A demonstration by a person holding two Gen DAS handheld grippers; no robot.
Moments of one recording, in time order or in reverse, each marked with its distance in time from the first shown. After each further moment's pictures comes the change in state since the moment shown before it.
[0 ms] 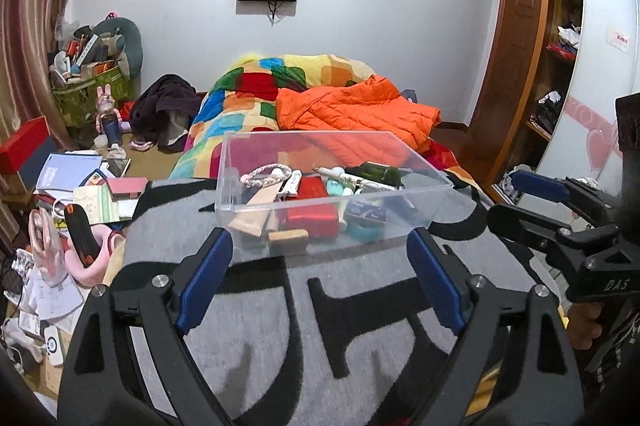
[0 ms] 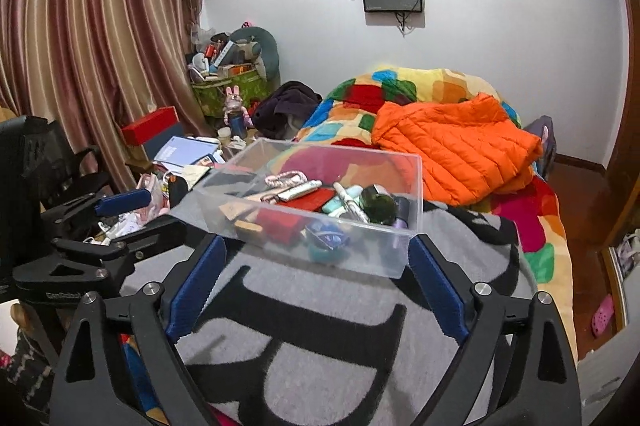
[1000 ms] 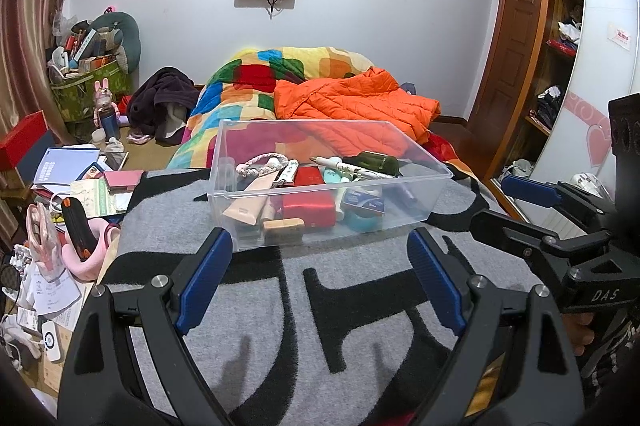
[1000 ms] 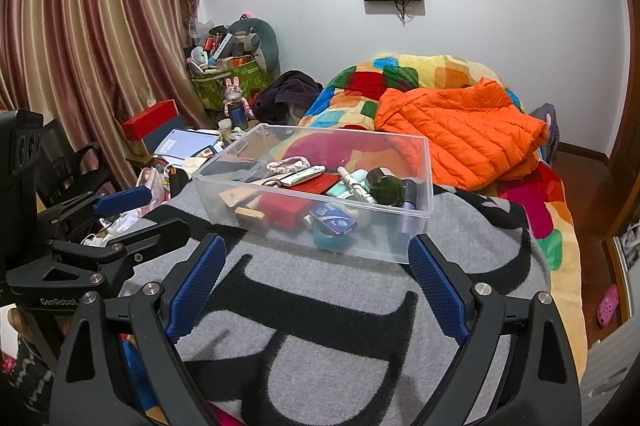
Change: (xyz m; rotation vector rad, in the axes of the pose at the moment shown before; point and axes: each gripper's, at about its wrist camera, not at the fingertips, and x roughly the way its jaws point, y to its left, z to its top) left arm 0.004 -0.003 -0.004 0.002 0.021 -0.007; right arm 0.011 0.001 -0.007 0.021 0.030 0.010
